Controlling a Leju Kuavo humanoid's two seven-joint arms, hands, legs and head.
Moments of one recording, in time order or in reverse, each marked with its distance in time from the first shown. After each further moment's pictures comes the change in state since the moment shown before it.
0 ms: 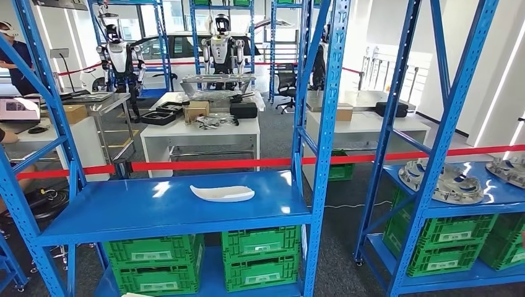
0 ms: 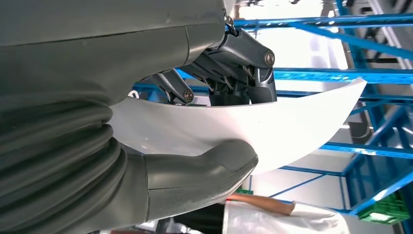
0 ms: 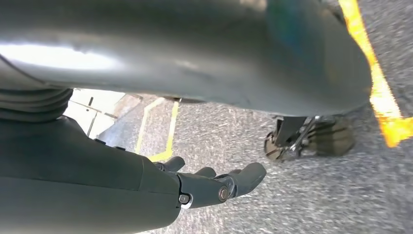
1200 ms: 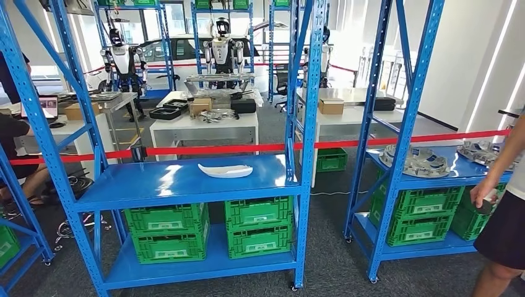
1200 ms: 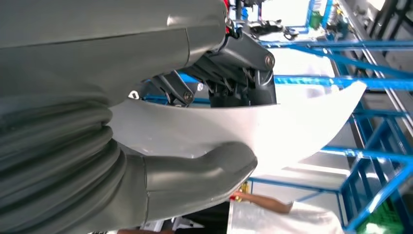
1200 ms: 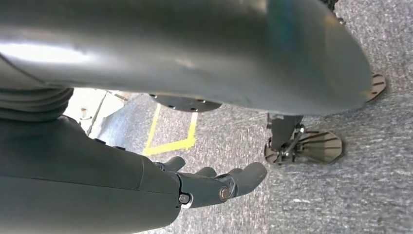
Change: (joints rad) left arm 0.144 -0.005 0.075 -0.126 -0.040 0.067 -0.035; right arm -0.008 0.012 0.009 0.000 0.053 0.046 -0.003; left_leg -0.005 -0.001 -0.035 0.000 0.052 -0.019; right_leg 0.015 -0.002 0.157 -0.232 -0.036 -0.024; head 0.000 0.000
